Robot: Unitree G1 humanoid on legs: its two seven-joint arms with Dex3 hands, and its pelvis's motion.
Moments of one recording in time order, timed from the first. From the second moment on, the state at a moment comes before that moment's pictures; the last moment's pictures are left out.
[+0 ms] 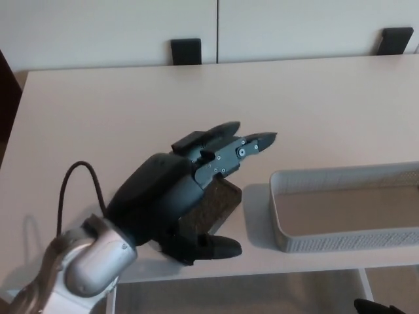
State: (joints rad) left_arm -0.09 0.42 -0.38 -0.27 0.43 -0.08 -0.18; right_arm 0.44 -0.25 -0.05 0.24 0.07 -0.08 0.28
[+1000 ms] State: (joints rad) left_arm -0.11 0.25 -0.51 0.07 0.88 0.24 0.12; right_arm 0.43 -0.30 -0.02 0.22 0.03 -0.08 0.28
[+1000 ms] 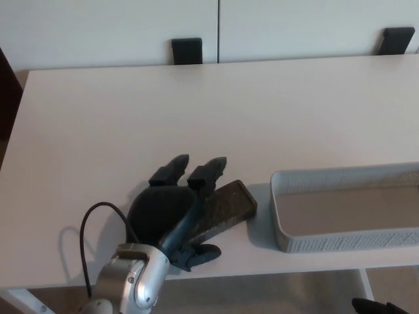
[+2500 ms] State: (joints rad) left_arm -0.52 0.34 -0.59 0.37 0.88 0.27 -0.17; right_arm 0.37 -0.36 0.04 0.18 -0.02 -0.03 0.28
